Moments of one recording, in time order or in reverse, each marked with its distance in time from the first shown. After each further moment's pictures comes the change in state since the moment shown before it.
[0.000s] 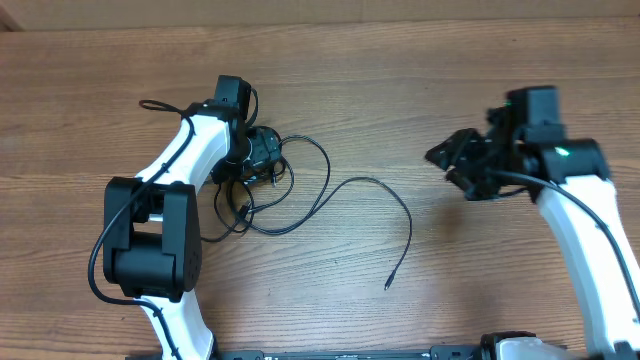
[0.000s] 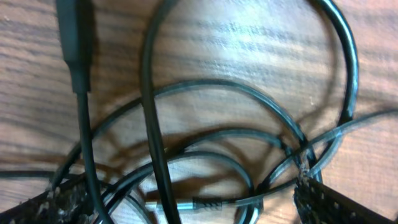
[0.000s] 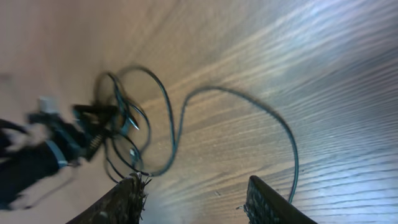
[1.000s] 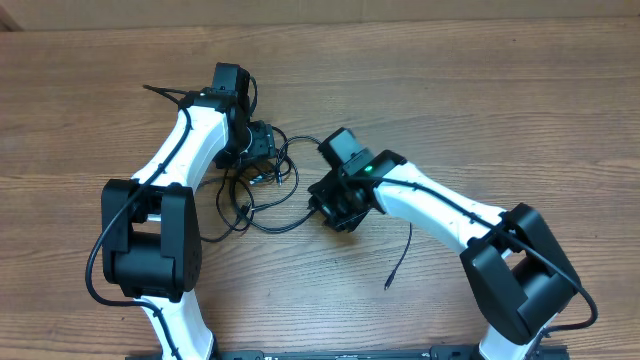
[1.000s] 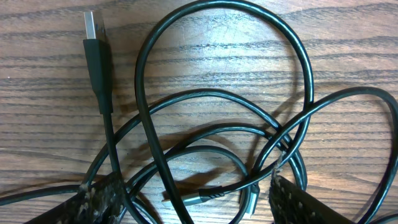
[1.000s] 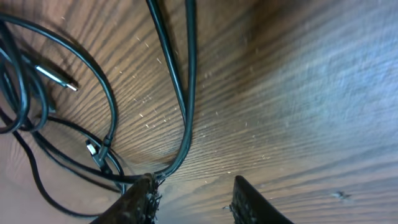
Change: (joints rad) left arm 0.000 0.000 0.069 -0.039 0.025 0.163; right arm 0.603 0.457 0.000 0.370 0.097 0.759
